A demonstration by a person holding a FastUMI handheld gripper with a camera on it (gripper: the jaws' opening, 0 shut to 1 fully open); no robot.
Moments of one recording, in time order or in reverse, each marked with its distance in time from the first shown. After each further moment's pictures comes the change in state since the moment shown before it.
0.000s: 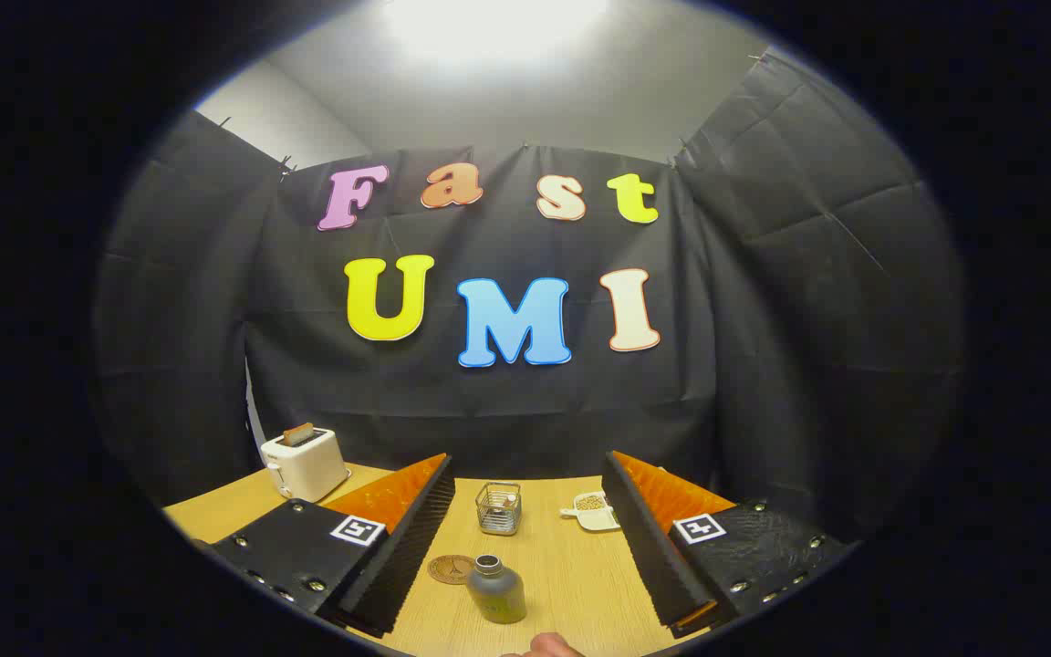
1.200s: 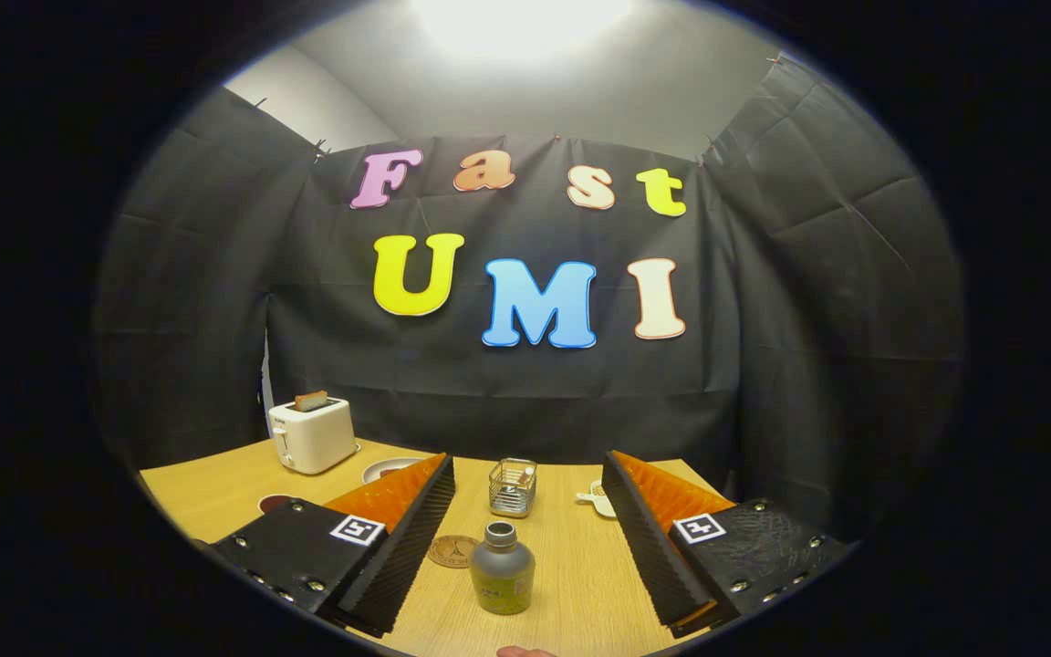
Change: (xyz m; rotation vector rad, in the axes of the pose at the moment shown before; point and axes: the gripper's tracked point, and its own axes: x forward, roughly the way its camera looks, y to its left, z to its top) arm 0.006 0.024 -0.082 -0.071 0.003 0.090
